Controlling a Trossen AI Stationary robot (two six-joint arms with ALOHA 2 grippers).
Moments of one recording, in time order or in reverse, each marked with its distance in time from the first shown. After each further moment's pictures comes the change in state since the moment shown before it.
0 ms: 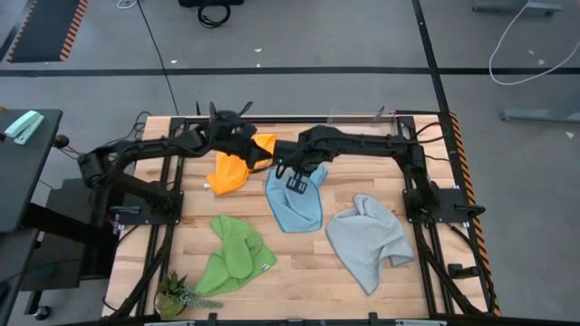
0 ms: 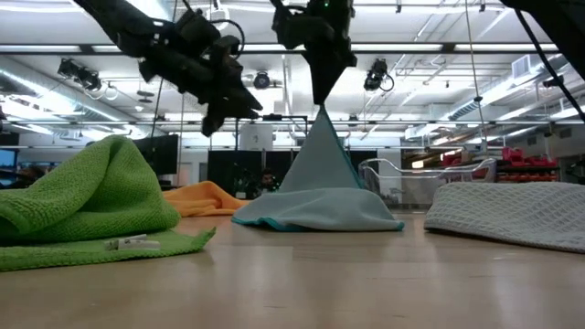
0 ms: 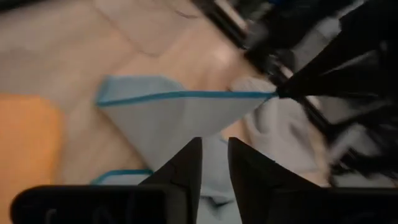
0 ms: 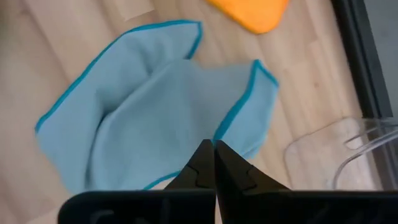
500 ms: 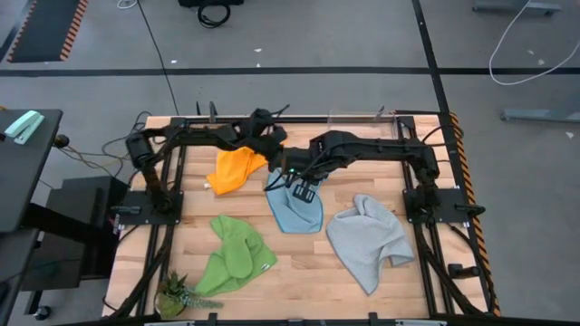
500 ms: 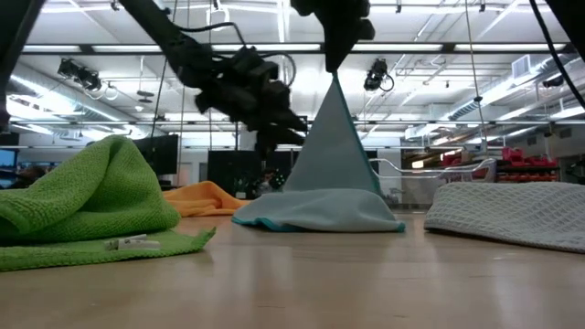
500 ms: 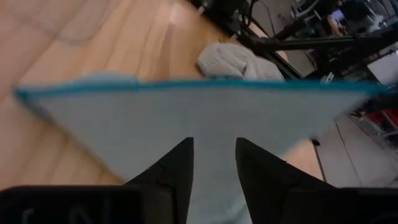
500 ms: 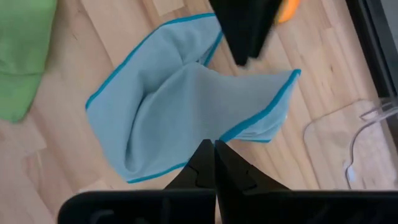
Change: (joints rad) left arm -0.042 0.416 0.303 0.022 0.203 0.174; right arm 0.086 -0.092 0.000 -0.056 -0.022 0.124
